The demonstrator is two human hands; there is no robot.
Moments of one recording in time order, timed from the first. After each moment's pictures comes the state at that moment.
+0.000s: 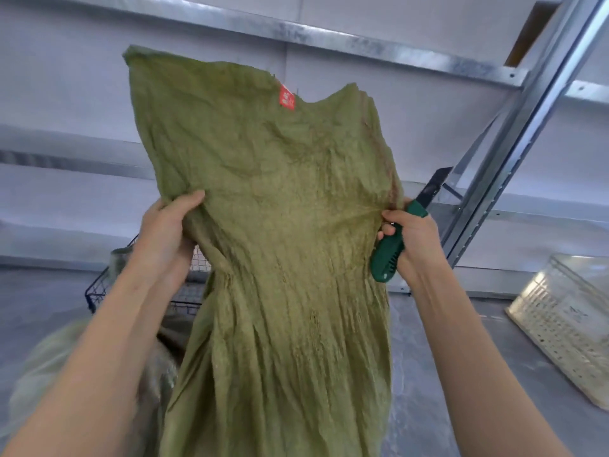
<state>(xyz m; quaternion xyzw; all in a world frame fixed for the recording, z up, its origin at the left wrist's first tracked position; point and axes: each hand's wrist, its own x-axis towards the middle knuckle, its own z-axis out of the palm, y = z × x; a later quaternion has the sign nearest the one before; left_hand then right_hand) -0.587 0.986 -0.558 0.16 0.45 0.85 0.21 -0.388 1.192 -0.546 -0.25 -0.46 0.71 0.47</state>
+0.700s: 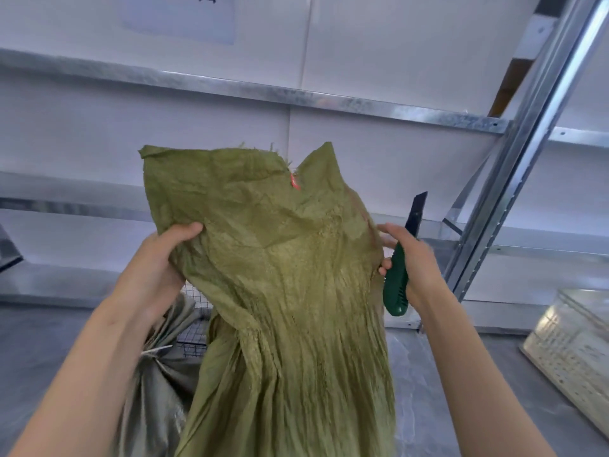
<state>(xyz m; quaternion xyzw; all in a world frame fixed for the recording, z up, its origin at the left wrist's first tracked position) -0.574 0.953 -0.501 0.24 0.48 0.81 0.24 -0.381 1.199 -0.507 -0.31 -0.54 0.68 0.40</state>
